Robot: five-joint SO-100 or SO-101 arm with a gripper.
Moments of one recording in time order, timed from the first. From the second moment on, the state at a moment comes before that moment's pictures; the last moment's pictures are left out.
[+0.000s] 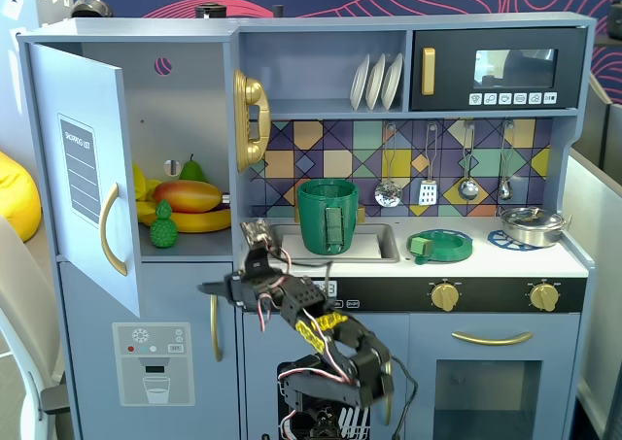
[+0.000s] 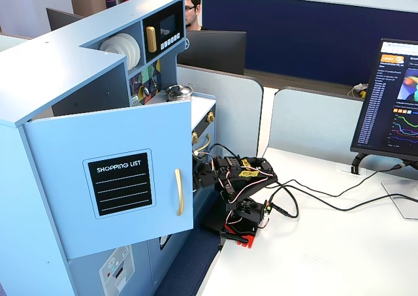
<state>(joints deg) -40.8 159.1 146.3 21.7 -92.0</state>
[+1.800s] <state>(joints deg) -42.8 96.0 103.4 -14.1 -95.5</state>
